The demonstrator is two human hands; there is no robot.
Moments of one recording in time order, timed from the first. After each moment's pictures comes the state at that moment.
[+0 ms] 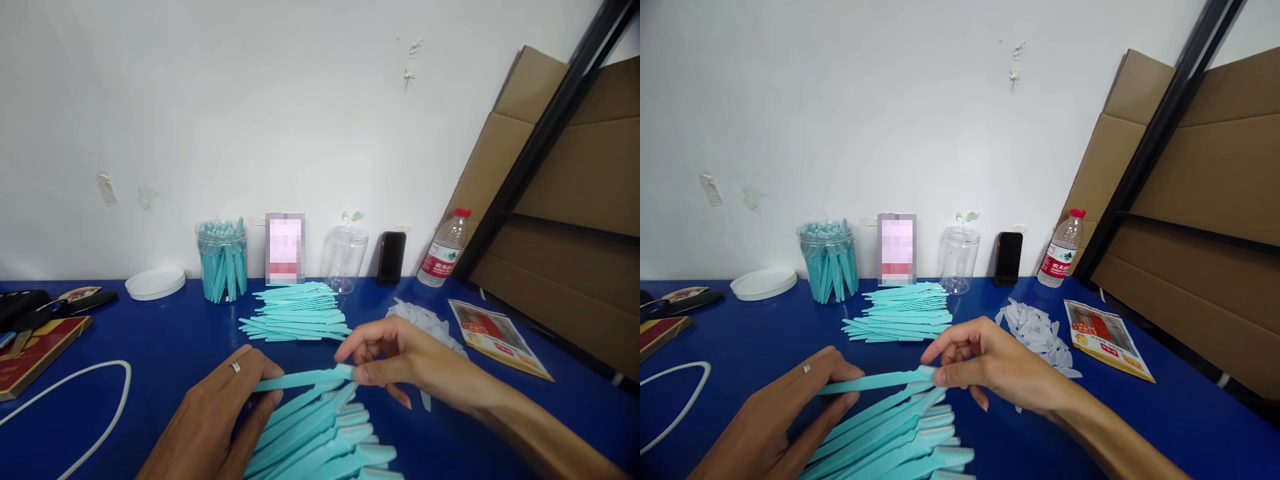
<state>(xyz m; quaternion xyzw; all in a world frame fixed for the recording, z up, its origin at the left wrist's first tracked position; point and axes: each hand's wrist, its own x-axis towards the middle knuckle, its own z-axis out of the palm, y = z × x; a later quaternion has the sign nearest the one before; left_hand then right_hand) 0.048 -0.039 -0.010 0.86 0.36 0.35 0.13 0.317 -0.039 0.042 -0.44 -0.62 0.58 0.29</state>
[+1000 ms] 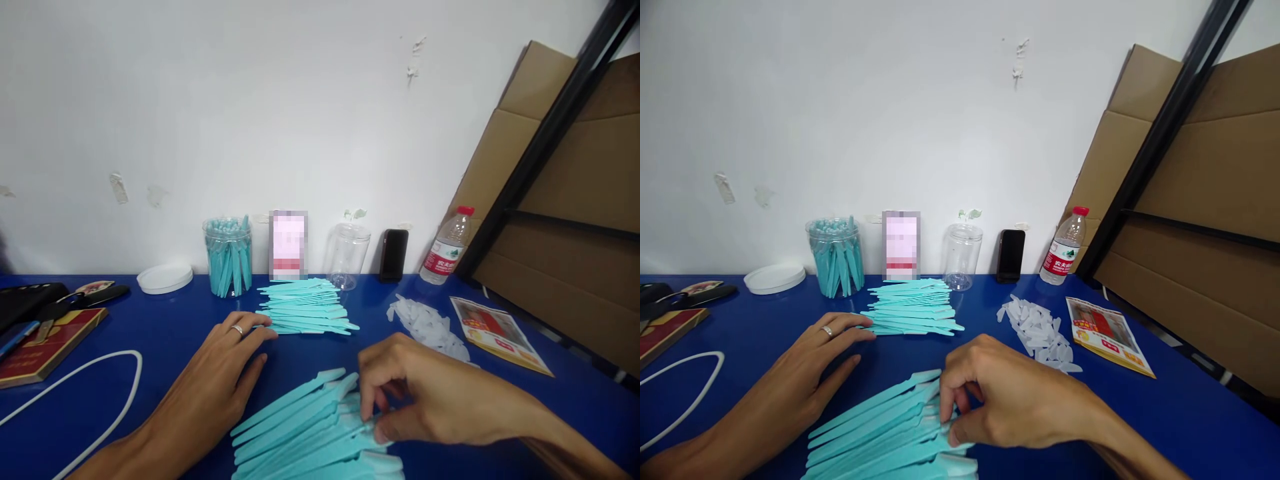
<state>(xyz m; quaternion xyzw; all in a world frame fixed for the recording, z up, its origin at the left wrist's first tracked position) 0.035 -0.009 -0.012 0.88 0.41 0.25 0.03 0.320 -0.063 0.052 -0.43 -0.84 0.32 0.11</state>
